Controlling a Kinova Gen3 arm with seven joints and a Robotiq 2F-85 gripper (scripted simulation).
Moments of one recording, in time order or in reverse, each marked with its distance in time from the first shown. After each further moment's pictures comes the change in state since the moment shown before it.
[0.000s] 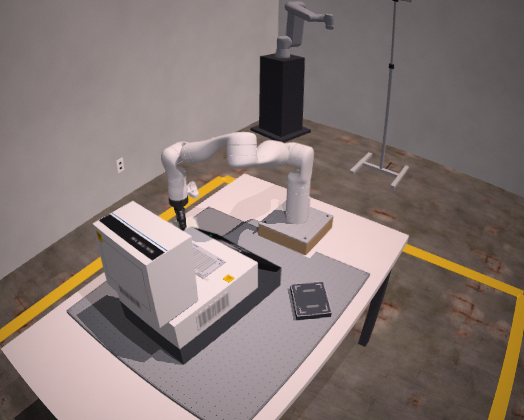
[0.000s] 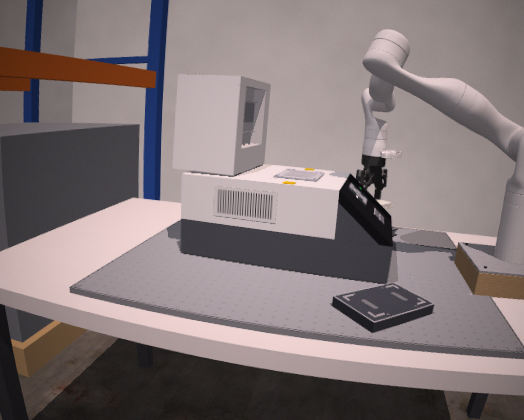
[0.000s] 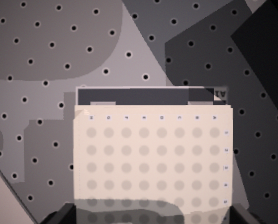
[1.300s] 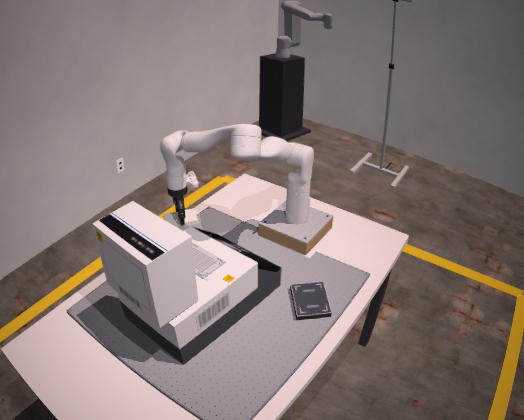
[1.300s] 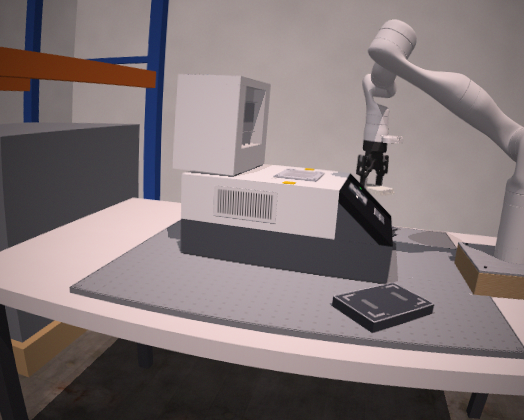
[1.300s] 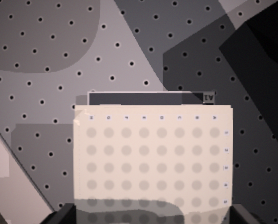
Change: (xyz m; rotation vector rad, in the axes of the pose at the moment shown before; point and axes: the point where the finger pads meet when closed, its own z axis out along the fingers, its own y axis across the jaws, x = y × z) arm 0.000 0.000 -0.045 0.000 0.000 0.000
